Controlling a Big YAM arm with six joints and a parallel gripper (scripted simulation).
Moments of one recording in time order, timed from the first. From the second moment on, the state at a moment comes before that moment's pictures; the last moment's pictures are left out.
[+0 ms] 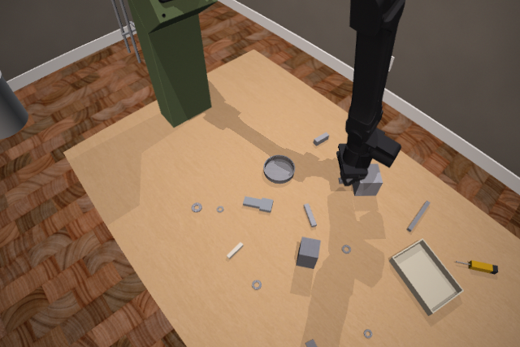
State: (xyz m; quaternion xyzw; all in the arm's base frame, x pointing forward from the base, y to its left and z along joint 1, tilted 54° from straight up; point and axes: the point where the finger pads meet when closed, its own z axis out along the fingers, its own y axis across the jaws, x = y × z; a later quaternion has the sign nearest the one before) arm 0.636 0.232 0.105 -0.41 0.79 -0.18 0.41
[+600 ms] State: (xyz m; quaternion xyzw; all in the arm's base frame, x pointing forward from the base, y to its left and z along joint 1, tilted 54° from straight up) arm 0.642 0.235 0.096 -0.41 0.79 -0.18 0.41
